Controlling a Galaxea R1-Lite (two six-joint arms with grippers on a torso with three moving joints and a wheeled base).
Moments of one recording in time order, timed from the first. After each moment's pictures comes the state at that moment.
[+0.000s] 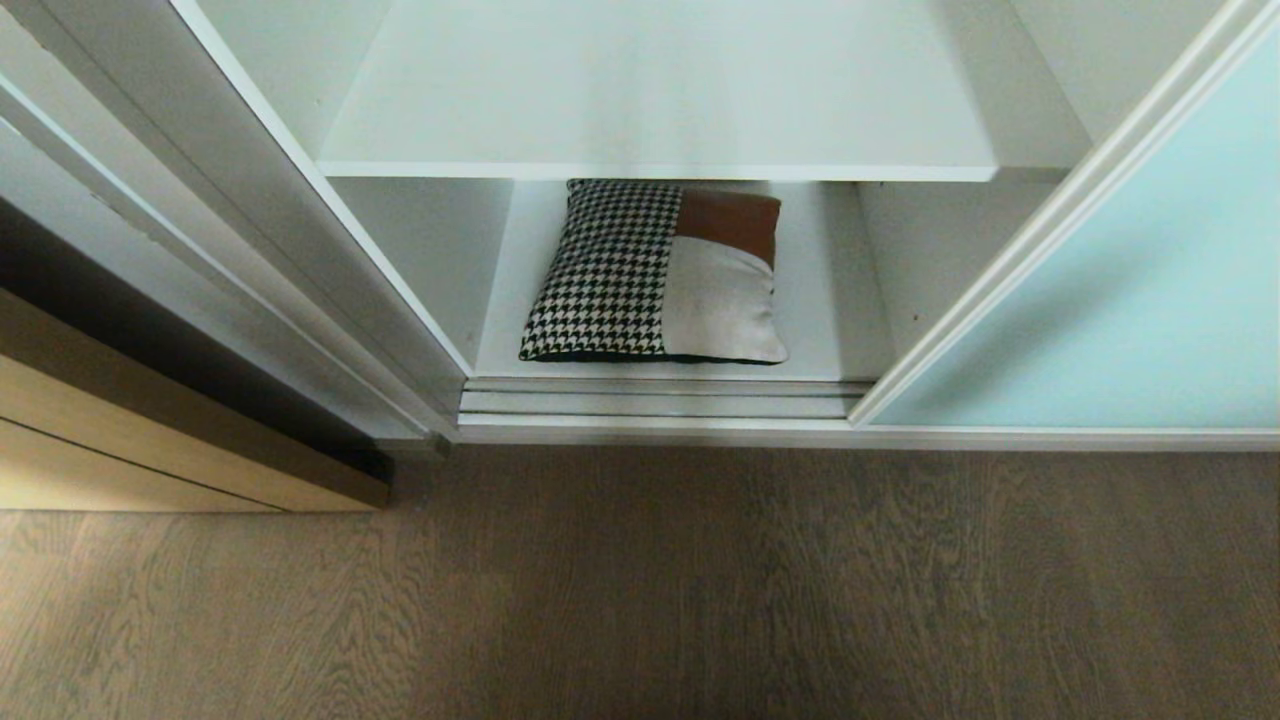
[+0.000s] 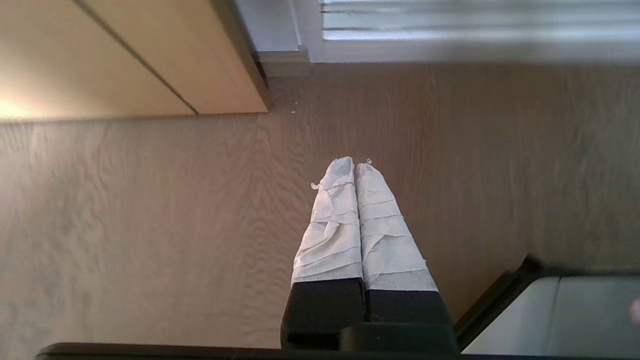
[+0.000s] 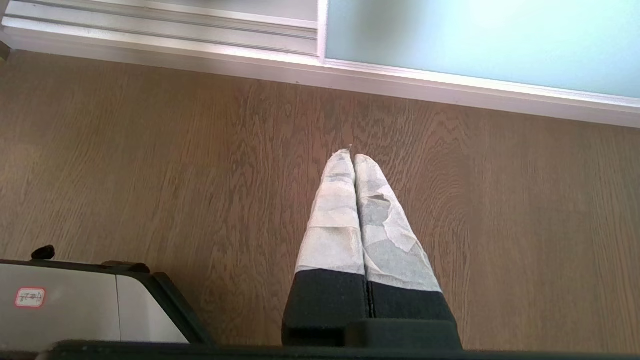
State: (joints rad) left arm 0.02 0.00 -0.03 0.08 -0.01 0.03; right arm 0.00 0.00 0.00 0.00 0.01 -0.04
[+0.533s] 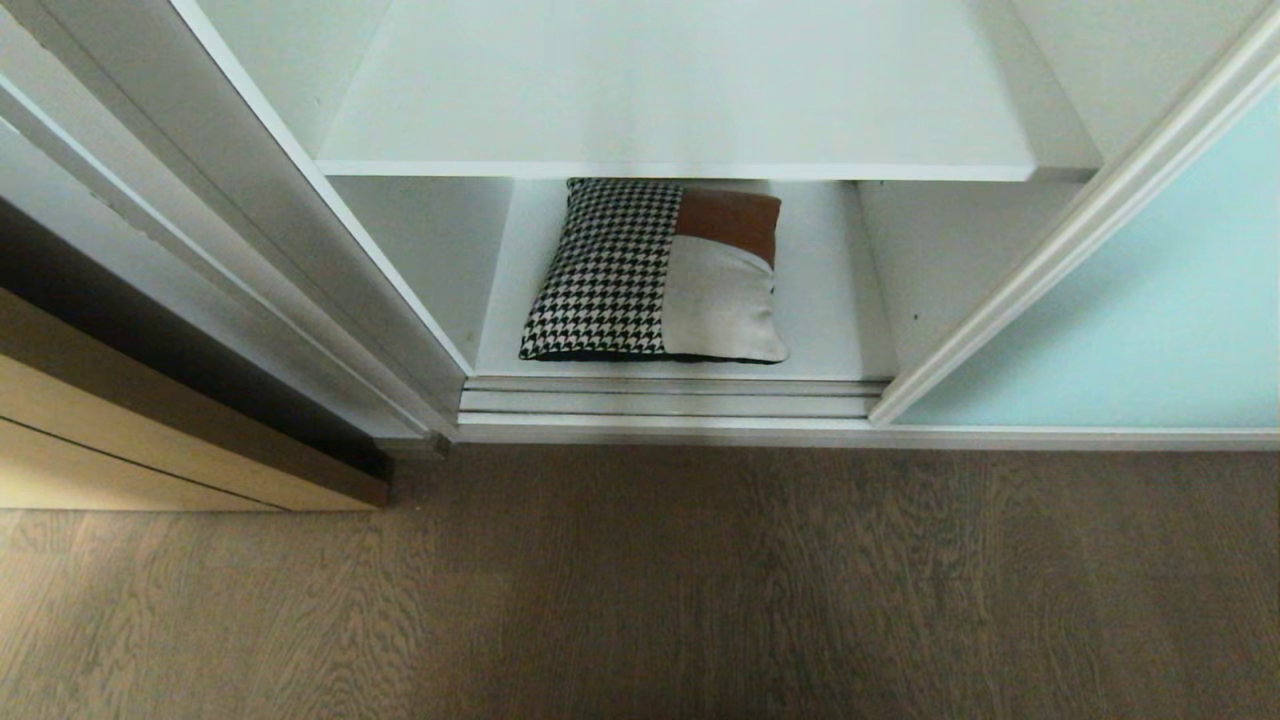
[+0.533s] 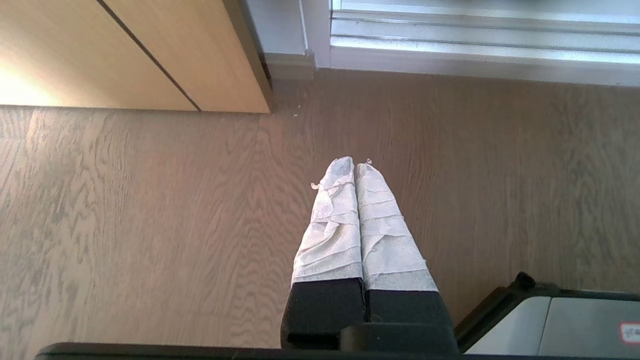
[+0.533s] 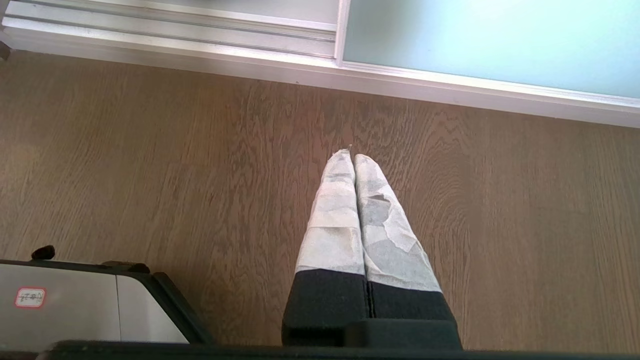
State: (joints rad) left arm 0.02 0.00 -0.02 0.04 0.01 -0.01; right arm 0.00 0.00 0.00 0.00 0.01 -0.03
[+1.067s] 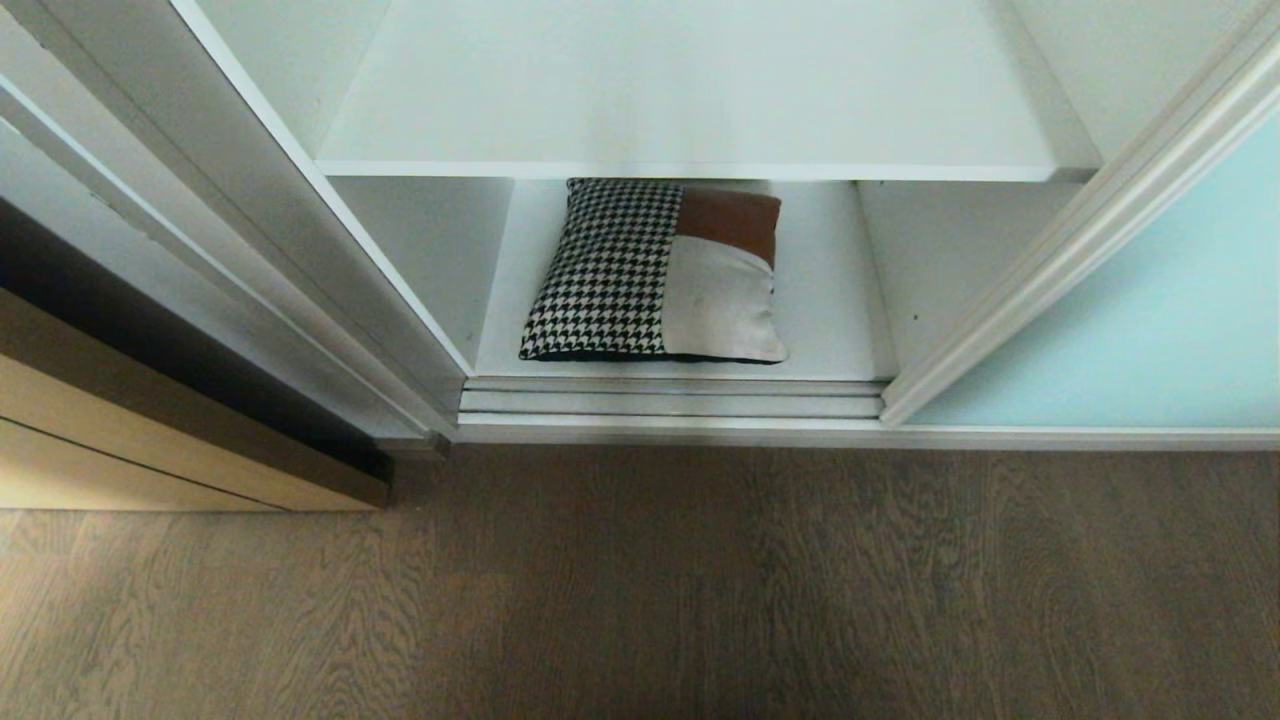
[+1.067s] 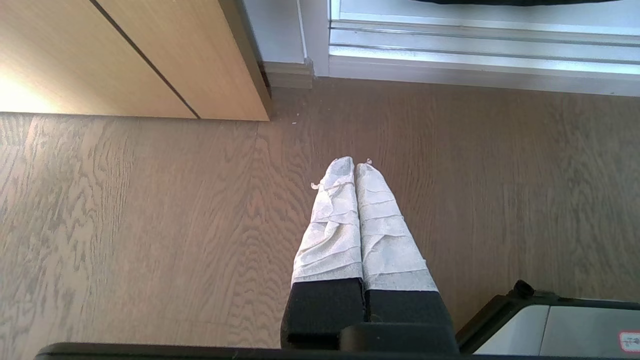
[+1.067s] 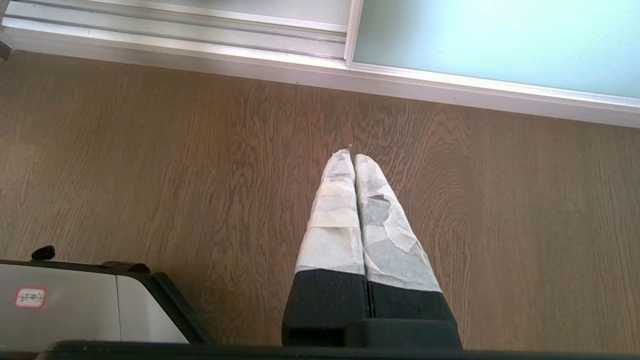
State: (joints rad) left arm 0.02 0.00 -0.01 0.02 0.00 -0.01; right arm 0.00 0.00 0.00 0.00 0.01 -0.03
